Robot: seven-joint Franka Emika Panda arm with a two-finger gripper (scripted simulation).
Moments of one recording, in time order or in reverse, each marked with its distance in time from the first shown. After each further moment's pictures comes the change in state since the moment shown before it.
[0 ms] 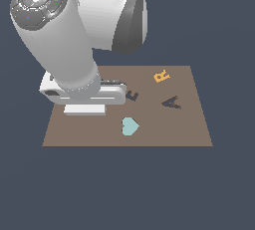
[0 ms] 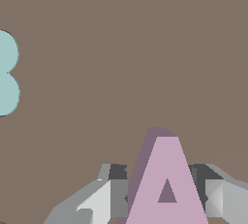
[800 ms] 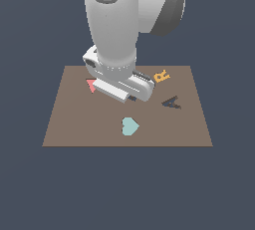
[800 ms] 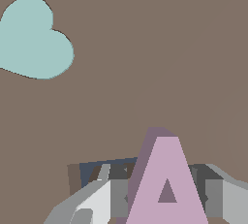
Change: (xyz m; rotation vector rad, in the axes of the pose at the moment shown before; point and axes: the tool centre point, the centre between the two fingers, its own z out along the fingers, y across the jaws) arm -0.052 -0.081 -0.002 0.001 0.001 0.509
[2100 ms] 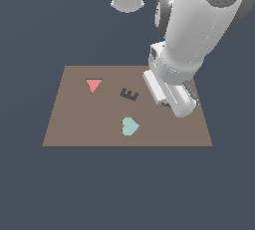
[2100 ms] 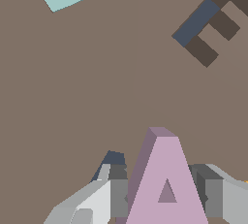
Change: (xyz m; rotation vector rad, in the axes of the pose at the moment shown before) arm -0.056 -0.129 -0.003 0.002 0.001 0.729
